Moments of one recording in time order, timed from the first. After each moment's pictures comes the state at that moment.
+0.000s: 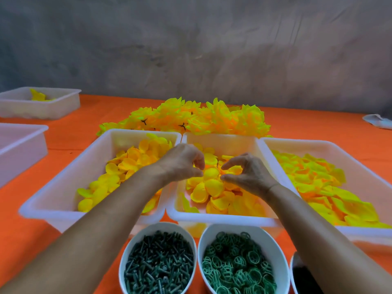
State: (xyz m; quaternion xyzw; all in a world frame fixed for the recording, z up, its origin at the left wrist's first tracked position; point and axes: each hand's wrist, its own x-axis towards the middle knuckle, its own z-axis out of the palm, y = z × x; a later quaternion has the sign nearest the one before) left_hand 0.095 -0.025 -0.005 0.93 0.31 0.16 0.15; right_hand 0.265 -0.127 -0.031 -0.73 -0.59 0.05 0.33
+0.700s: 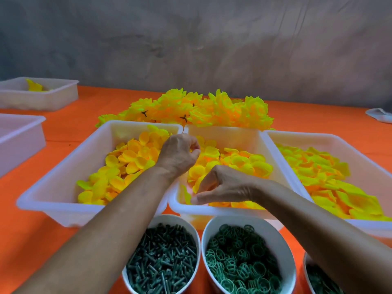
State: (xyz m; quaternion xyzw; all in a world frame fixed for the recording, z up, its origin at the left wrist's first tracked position) left_hand 0.099 -0.017 -0.029 0.86 0.36 0.34 0.14; right_hand 0.207 -0.128 -0.018 -0.63 -0.71 0.28 0.14
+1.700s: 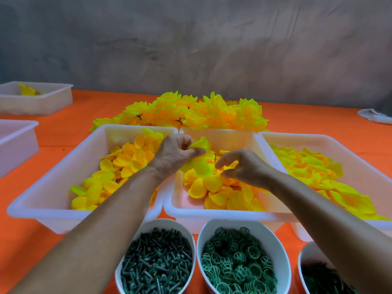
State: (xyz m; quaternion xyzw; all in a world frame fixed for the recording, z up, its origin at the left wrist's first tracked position) left_hand 0.097 -0.015 -0.027 0.77 0.27 0.38 0.44; right_hand 0.263 -0.122 -0.022 -0.70 -0.64 0.14 0.27
